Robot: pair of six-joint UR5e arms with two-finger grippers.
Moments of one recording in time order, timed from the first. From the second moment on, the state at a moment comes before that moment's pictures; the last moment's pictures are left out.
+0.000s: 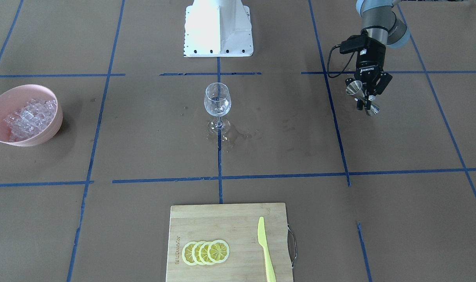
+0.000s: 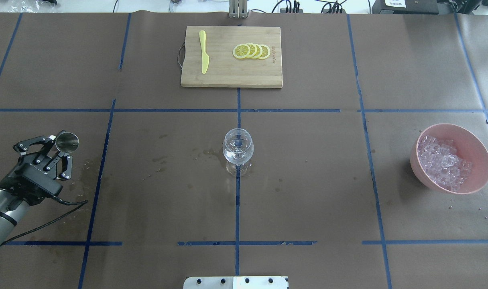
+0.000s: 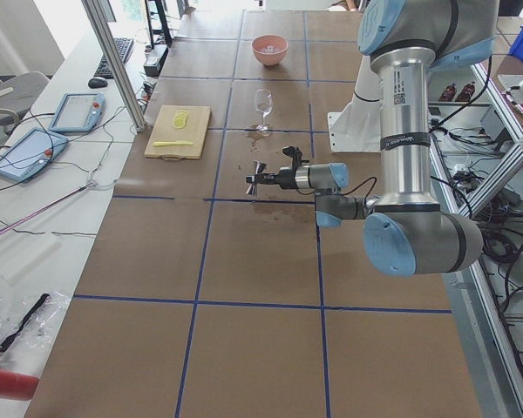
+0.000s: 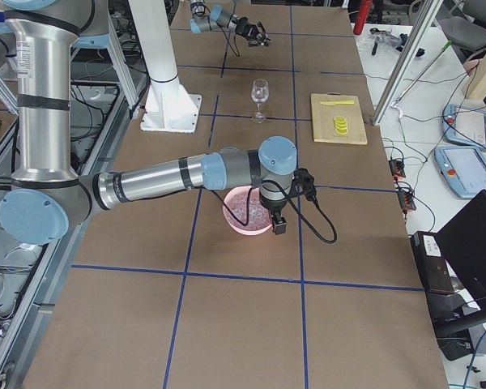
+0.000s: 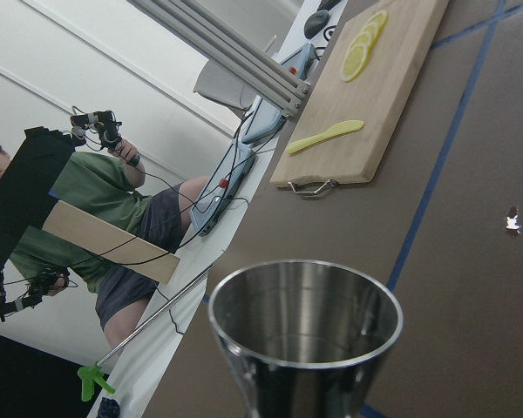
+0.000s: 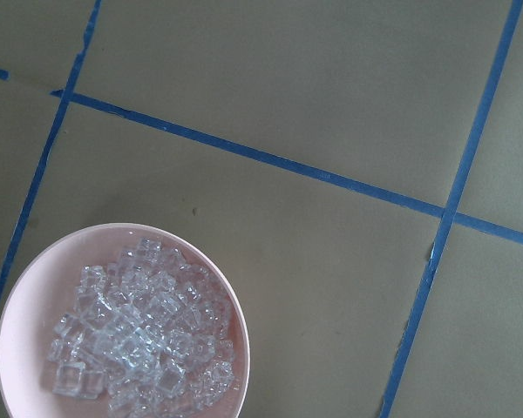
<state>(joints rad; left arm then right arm) -0.25 -1.37 -1.75 -2.99 -0.65 0.00 1.50 -1.63 1.89 -1.68 2.44 -0.15</state>
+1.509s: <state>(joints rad) -0.23 -1.36 -1.55 -3.07 -0.54 -0.97 1.50 -1.63 1.89 -1.68 2.44 -0.15</state>
